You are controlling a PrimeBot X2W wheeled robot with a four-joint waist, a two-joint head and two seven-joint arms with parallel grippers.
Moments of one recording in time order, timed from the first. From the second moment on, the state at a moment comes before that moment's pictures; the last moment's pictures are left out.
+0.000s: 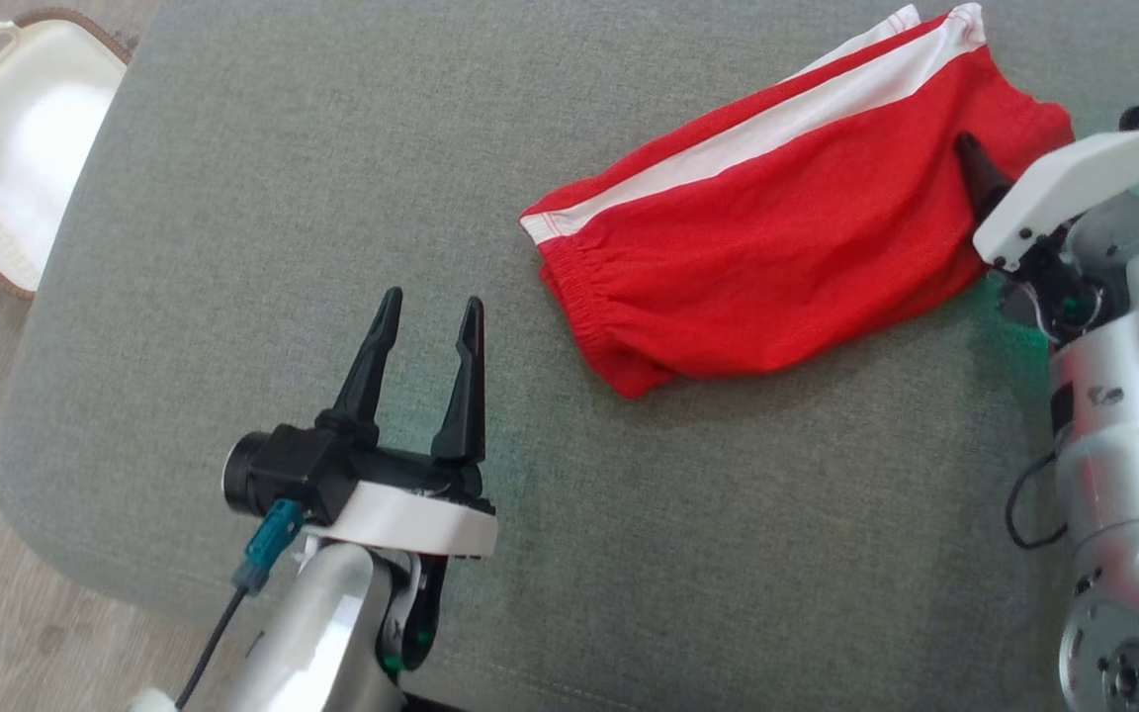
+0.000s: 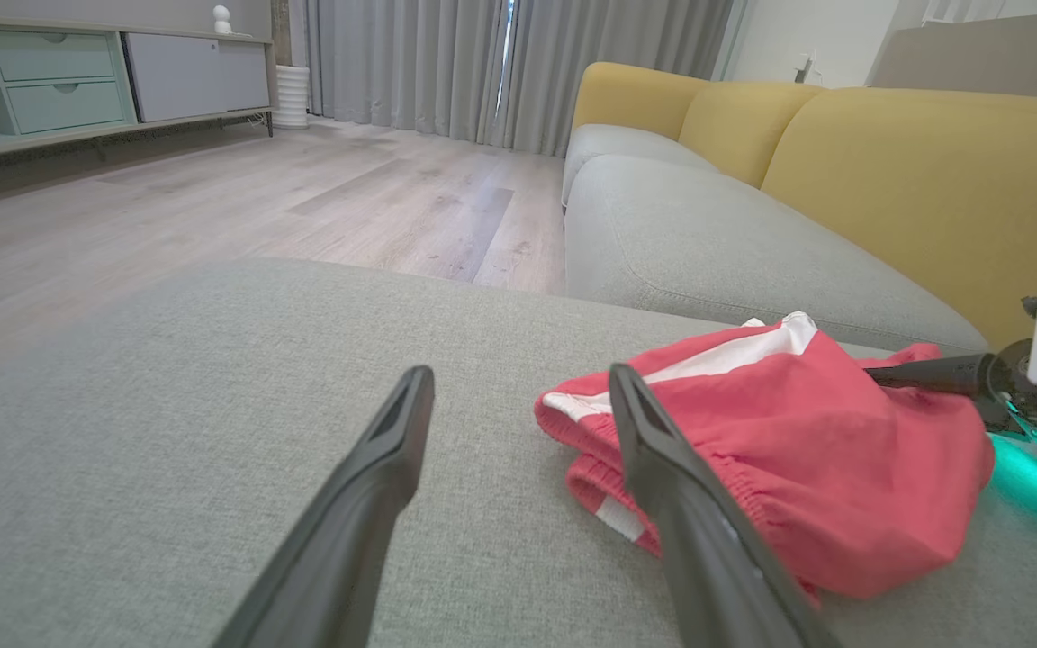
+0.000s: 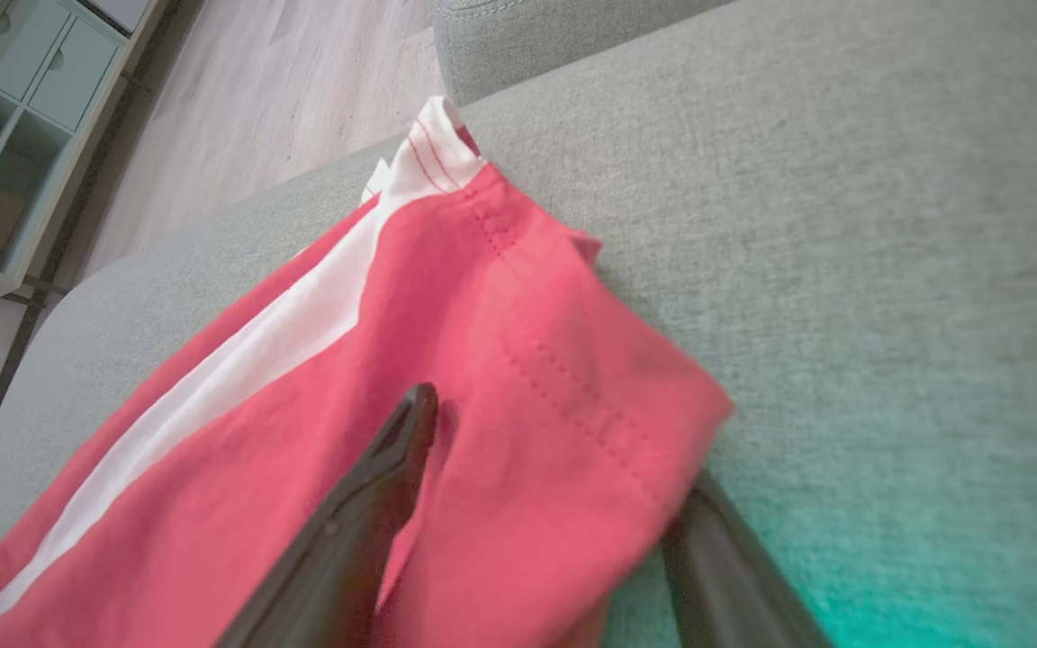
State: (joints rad) left arm -0.28 0.04 -0.39 0.25 -0.34 0.01 -0.25; right arm -0.86 -0.09 -0.27 0.93 0.24 0.12 0.38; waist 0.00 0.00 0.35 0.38
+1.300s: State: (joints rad) left arm -0.26 0.04 -0.34 0.26 -0.33 0.02 -0.25; right arm -0.66 -0.07 -0.31 0.87 0.38 0.12 0.09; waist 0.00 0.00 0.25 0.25
